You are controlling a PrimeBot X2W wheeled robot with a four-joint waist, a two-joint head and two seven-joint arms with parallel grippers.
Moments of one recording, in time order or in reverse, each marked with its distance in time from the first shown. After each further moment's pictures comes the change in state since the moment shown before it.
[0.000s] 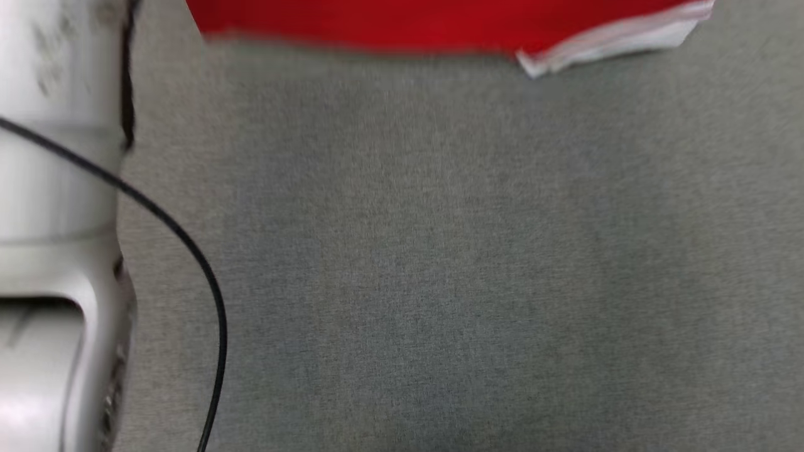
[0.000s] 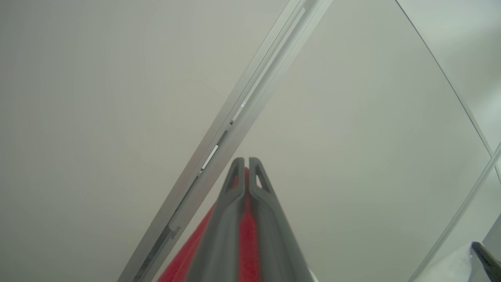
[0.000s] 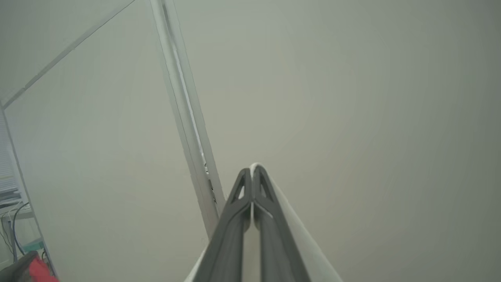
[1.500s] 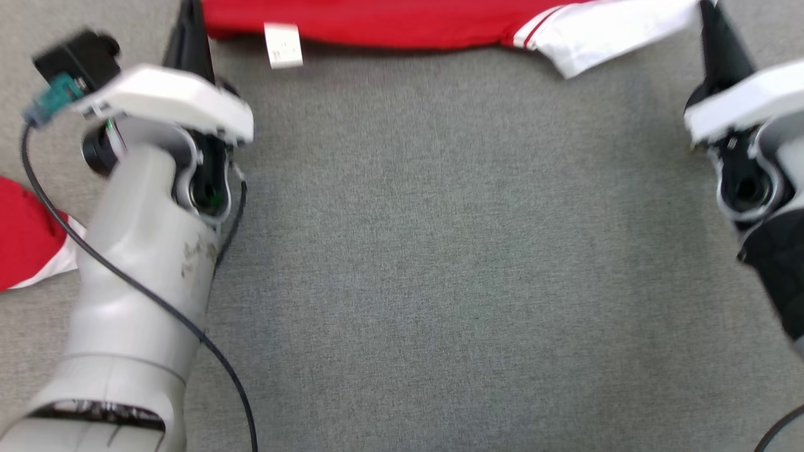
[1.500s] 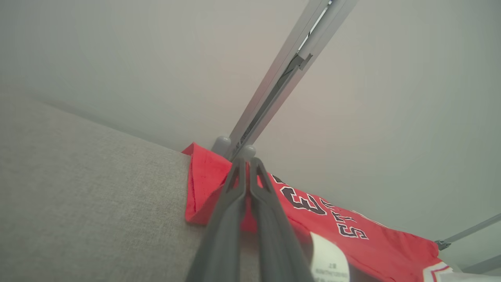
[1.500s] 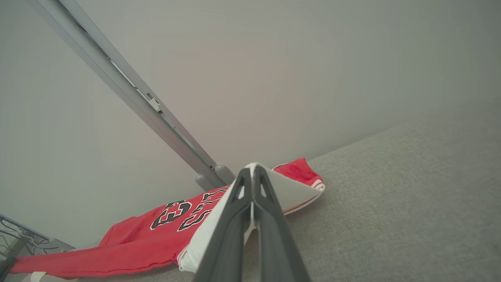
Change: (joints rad) left arm 0.328 -0.023 -0.014 0.481 0.123 -0.172 -0.221; right arm 0.541 0.042 0.218 0.206 0.238 0.000 -0.207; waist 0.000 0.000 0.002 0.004
